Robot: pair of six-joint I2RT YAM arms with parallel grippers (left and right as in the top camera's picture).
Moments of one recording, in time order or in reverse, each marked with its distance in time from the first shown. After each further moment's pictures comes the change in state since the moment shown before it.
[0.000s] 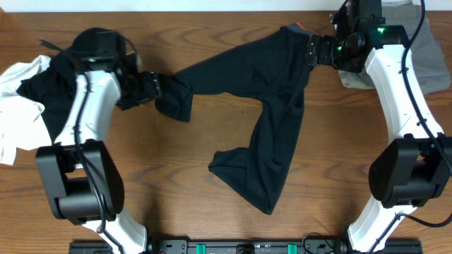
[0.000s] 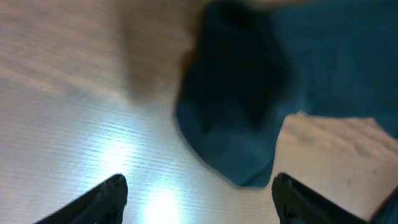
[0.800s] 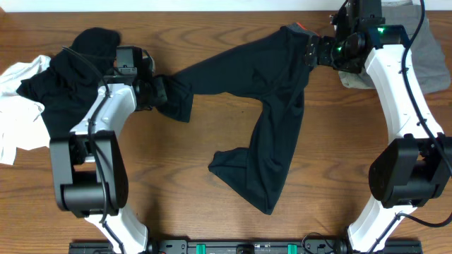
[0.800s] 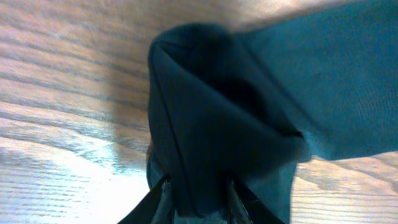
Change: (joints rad) left arm -0.041 0.050 -0.167 0.319 -0.019 0.008; right arm 0.000 0.000 0.000 -0.008 -0.006 -0.002
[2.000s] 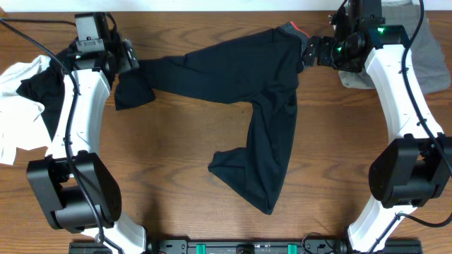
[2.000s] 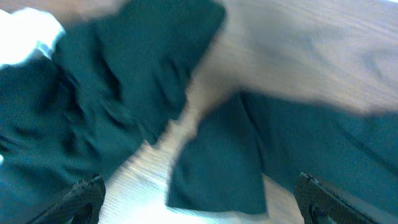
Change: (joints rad) left arm 0.086 -0.104 0.261 -0.157 -0.334 0.045; right arm 0.000 0.000 0.000 0.003 -0.001 -0.030
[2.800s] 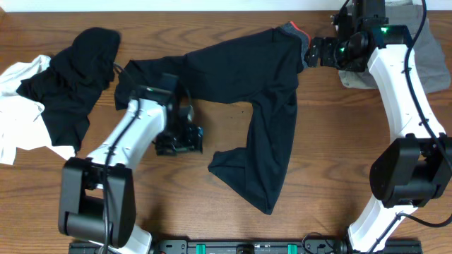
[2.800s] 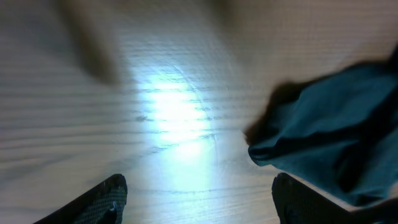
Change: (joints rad) left arm -0.359 -0.082 -0.384 -0.402 0.420 -0.028; right arm -0.015 0.000 0.000 -0.007 0.001 -0.042
